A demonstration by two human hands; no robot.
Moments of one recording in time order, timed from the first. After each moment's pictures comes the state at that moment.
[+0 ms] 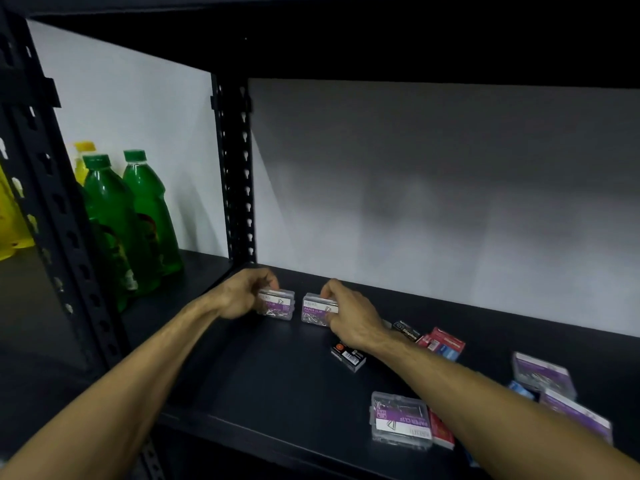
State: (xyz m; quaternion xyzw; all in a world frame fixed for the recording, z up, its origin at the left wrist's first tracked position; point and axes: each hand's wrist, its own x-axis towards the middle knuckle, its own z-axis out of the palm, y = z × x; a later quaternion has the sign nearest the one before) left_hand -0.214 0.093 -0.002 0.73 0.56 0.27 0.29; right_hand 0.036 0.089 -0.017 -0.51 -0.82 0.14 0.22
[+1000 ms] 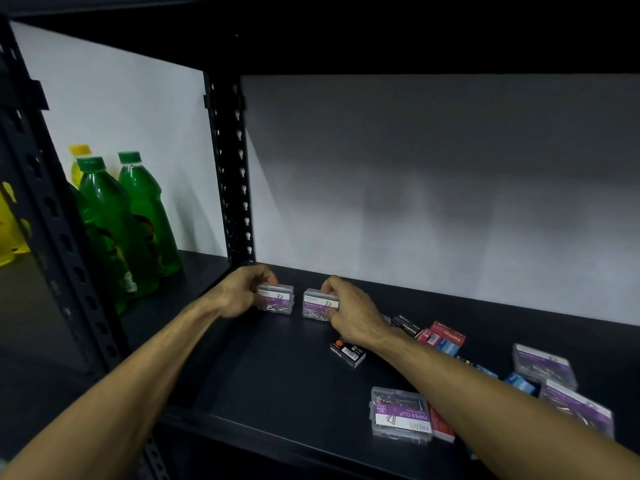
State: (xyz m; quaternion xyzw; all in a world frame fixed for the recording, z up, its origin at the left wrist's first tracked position) left_hand -0.210 0.088 0.000 0.72 0.58 0.29 0.26; right_hand 0.040 0.090 -0.019 -0.51 -0.81 0.15 0.25
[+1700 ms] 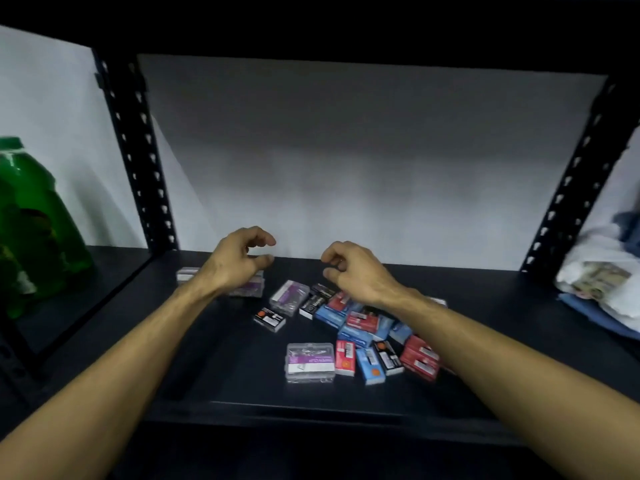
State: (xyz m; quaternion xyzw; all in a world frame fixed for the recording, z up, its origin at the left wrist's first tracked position) left_hand -0.078 0.070 0.029 0.75 0.50 0.38 0.20; right_hand 0.174 0.032 0.036 -0.55 -0.77 0.14 0.29
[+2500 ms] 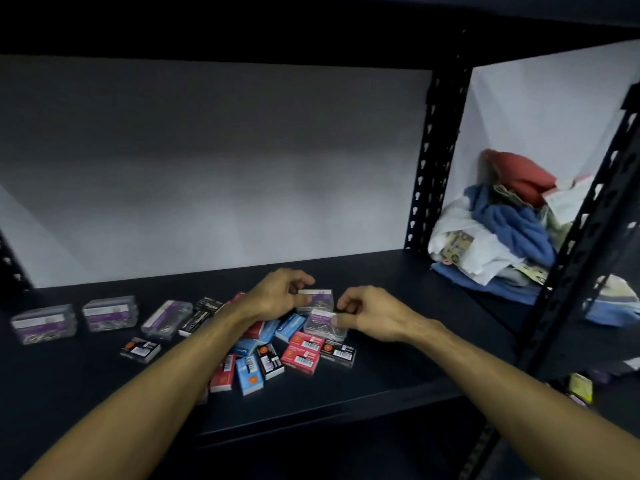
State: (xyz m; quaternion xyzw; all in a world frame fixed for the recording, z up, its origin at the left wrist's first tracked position) left_hand 0.173 0.062 -0.008 0.86 0.40 0.17 0.26; right_hand 0.369 -0.060 0.004 -0.67 -0.67 0.23 0.21
